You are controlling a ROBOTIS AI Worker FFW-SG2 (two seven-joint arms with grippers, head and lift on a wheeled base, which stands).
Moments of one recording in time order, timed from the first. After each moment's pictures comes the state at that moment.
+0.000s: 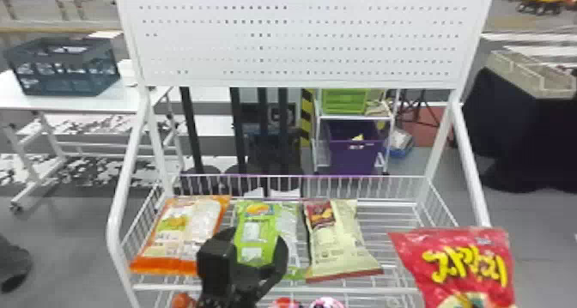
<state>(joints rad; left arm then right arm) 0.00 0.35 -0.55 -1.70 0.33 0.07 0.35 0.99 -0.19 -0.09 -2.36 -0.14 -0.17 0.12</state>
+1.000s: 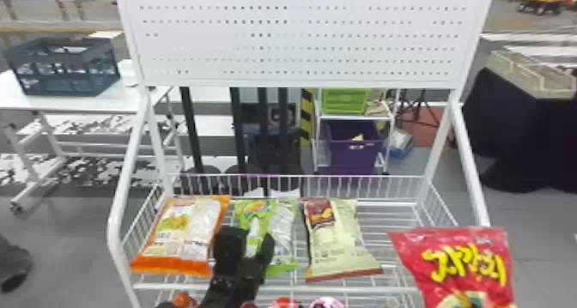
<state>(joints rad) -0.18 0.31 -0.62 -1.45 0.43 0.14 0.37 0.98 -0.19 -0.09 -2.35 -0.15 -0.16 0.12</state>
